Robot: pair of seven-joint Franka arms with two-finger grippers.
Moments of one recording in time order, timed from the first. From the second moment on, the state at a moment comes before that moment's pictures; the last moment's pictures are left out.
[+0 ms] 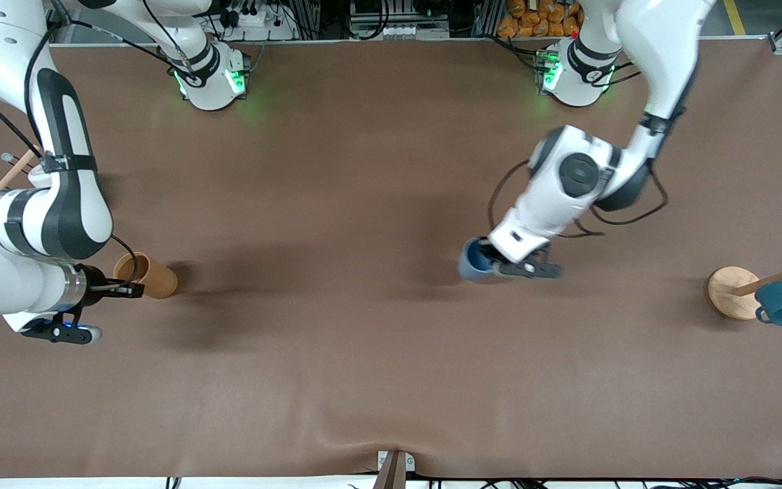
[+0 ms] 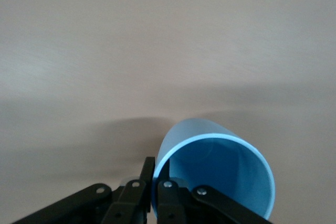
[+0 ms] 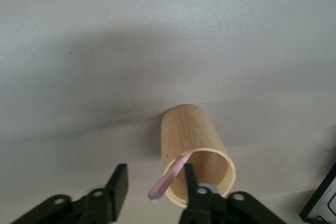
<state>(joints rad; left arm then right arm) -0.21 0.39 -0.33 -1.97 0.00 2.48 -0.49 -0.01 0.54 -0.03 -1.48 0.00 1.79 0.11</state>
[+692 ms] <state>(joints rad) -0.50 0.57 -0.32 -1.79 0.00 2.45 -0.85 -0.01 0.54 -0.03 -1.48 -0.01 1.77 0.11</state>
